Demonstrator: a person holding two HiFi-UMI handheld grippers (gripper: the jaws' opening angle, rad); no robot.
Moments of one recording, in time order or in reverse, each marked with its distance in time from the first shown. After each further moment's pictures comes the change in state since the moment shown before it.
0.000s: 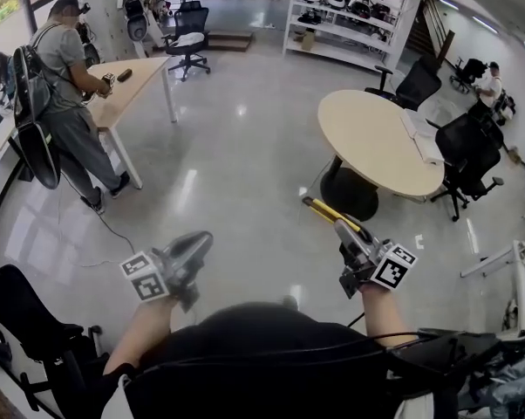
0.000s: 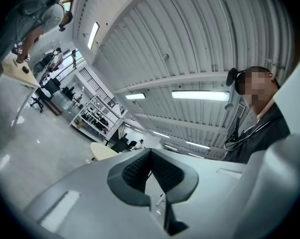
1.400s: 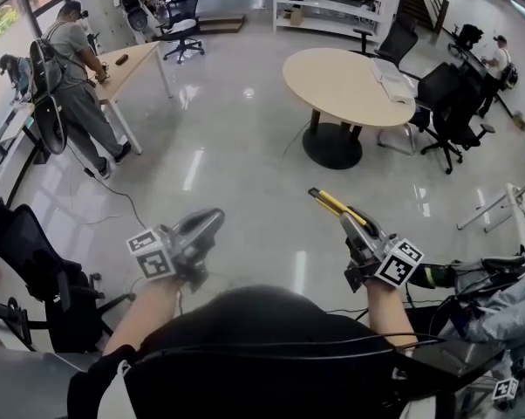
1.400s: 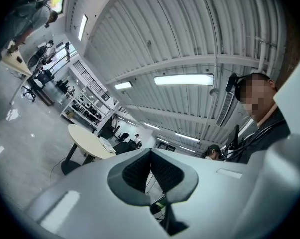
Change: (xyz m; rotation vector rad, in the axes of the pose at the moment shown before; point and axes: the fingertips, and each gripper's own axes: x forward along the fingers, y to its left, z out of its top) left arm 0.031 -0.347 -0.183 0.007 0.067 -0.051; right arm -0.390 0.104 -0.013 0.019 -0.050 -0.013
